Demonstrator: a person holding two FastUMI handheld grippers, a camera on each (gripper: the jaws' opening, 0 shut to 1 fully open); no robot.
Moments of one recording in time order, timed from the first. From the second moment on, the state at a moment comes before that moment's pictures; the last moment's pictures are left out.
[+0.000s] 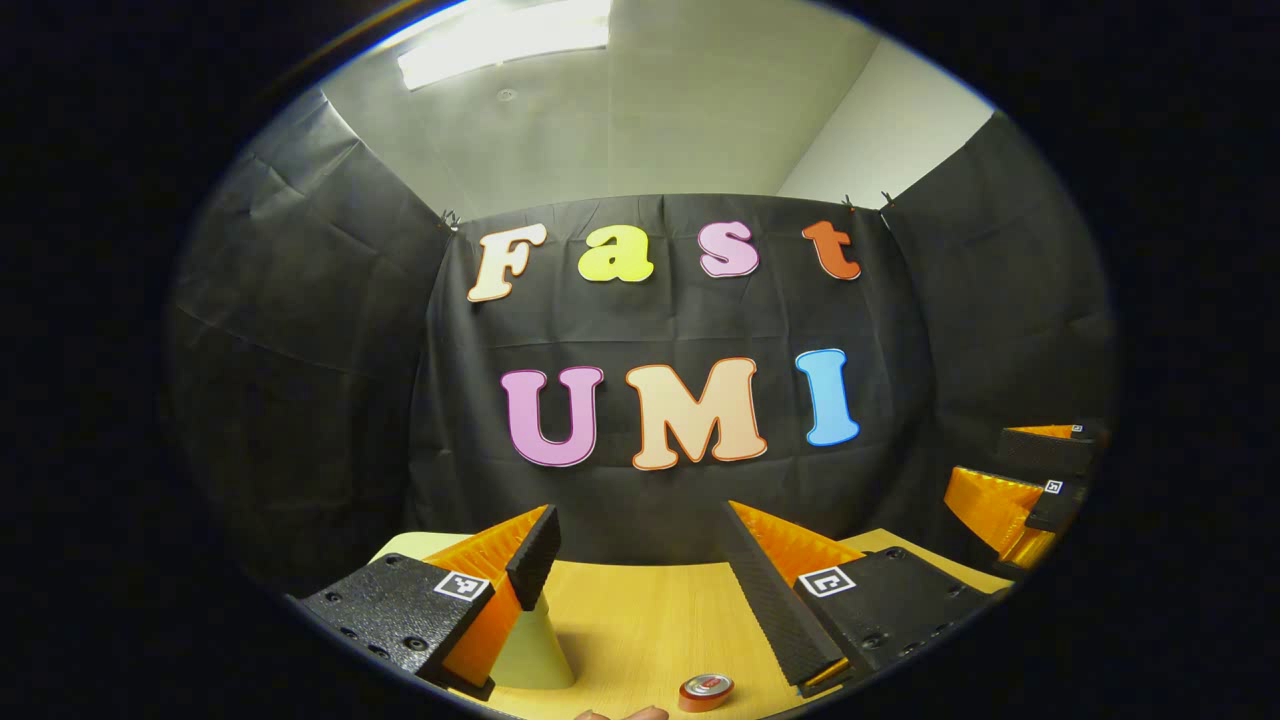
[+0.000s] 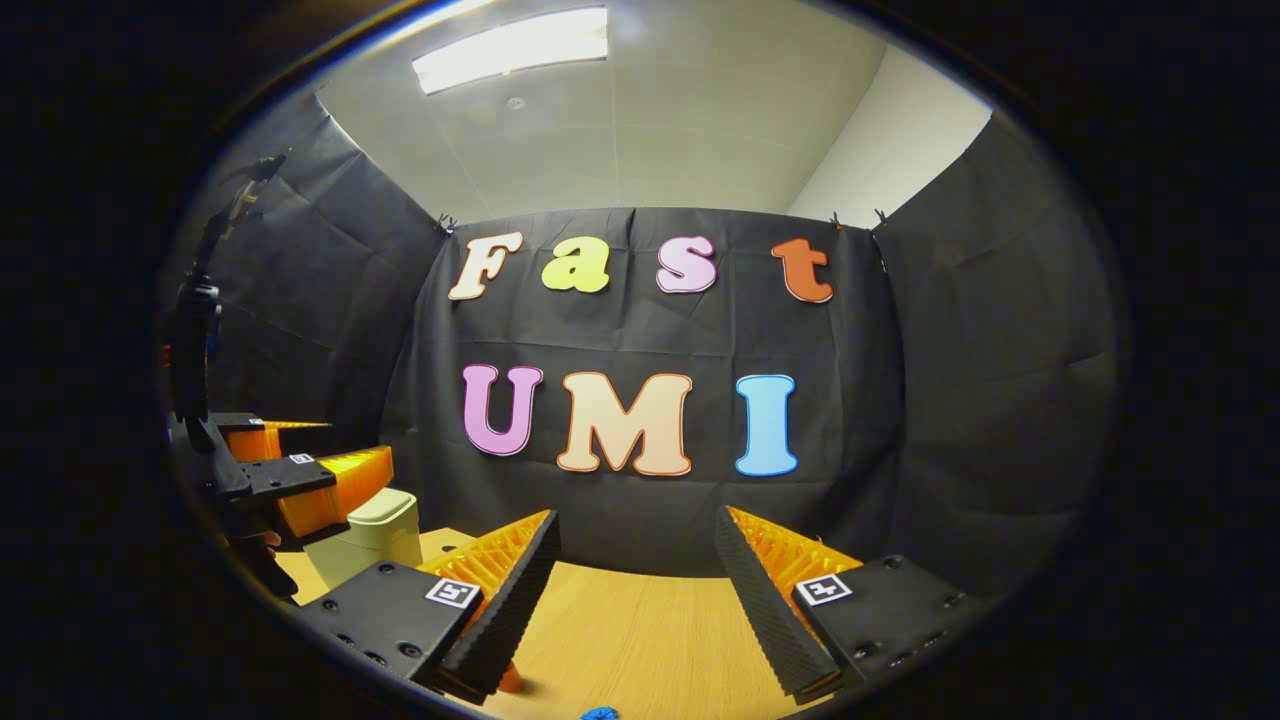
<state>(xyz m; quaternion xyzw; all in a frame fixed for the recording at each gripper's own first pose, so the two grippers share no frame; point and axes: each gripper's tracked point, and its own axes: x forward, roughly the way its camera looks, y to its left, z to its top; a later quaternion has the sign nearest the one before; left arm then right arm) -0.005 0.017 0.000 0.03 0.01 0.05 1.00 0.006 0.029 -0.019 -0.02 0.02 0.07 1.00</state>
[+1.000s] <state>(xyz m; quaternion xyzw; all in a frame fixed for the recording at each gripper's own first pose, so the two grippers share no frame) 0.014 0.147 -0.022 0.04 0.03 0.18 0.98 0.012 0.043 -0.046 -0.05 0.06 0.07 0.99</state>
